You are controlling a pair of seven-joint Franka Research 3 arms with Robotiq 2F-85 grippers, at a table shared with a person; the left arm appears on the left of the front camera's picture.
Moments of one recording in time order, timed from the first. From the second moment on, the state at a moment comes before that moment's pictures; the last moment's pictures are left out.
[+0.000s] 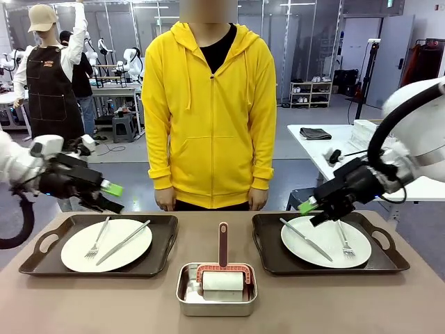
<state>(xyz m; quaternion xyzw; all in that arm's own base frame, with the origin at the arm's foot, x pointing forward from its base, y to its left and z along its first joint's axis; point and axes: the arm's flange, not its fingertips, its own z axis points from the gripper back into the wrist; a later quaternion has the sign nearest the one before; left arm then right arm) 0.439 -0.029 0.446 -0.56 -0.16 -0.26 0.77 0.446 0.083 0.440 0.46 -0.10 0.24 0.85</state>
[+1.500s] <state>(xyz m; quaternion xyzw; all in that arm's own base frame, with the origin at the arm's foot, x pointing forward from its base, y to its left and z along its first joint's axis) 0.266 0.306 0.391 -0.56 -0.26 -0.03 0.79 0.318 -0.280 0.386 0.62 -0.21 -0.01 0.76</state>
